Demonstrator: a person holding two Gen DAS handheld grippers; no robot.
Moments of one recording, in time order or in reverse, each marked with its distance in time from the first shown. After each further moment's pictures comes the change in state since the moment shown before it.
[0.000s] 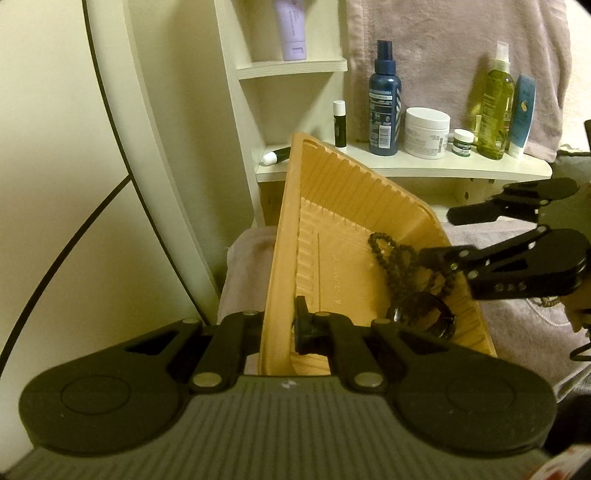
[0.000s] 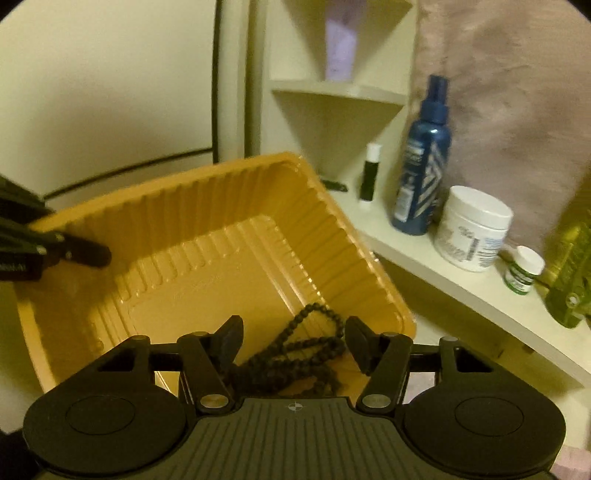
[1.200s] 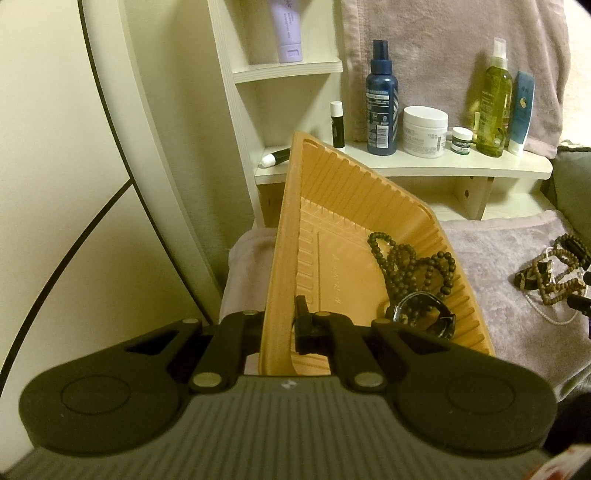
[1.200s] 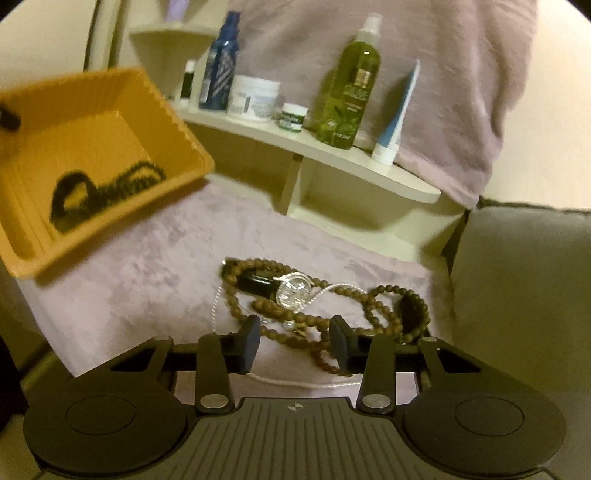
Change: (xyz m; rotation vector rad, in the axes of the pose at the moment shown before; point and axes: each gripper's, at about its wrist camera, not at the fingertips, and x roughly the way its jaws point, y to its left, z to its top) left arm -0.001 -0.004 0.002 0.020 -0.002 0.012; right arm -0.110 -0.024 -0.141 0.052 0.139 -0.486
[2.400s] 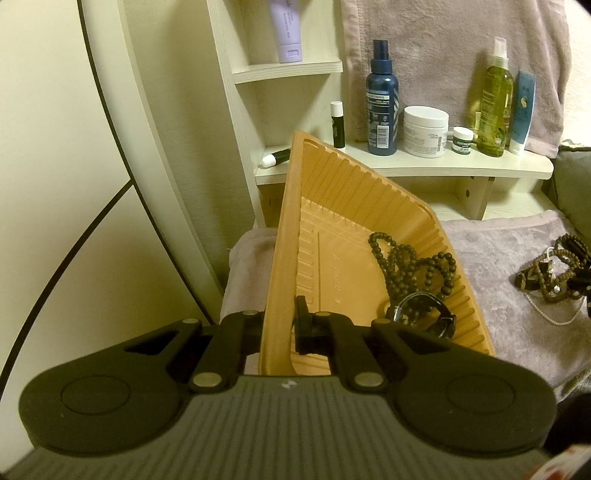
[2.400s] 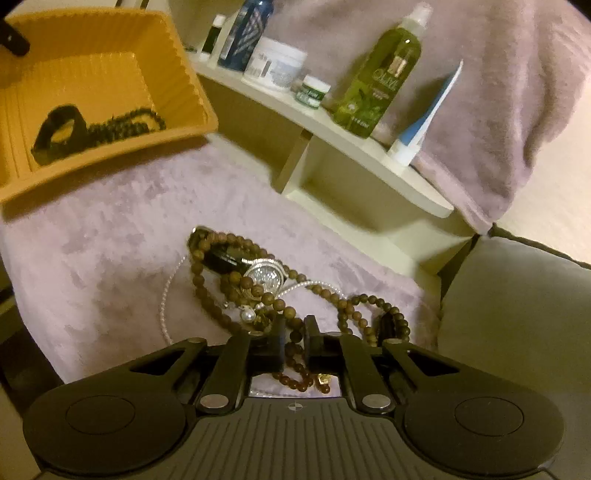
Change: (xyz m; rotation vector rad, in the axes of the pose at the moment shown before) left arm 0.000 -0.001 -0.001 -0.004 0.002 0.003; right arm 0.030 -0.012 -0.001 -0.185 0.063 -0.004
